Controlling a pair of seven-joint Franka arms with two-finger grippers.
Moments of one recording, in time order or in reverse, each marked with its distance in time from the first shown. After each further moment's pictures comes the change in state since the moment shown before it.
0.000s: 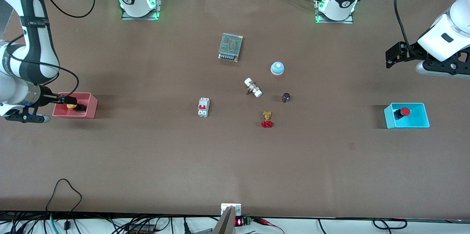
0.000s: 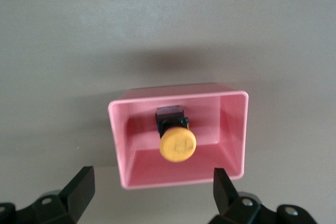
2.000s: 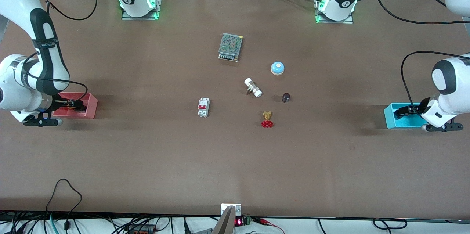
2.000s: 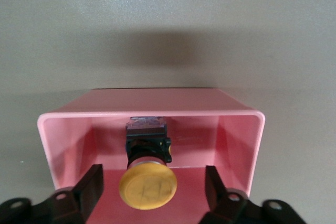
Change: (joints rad) left arm 0.396 0.517 0.010 -0.184 0.109 0.641 0.133; right arm -0.042 0.119 0.000 0.000 0.002 0.068 -0.099
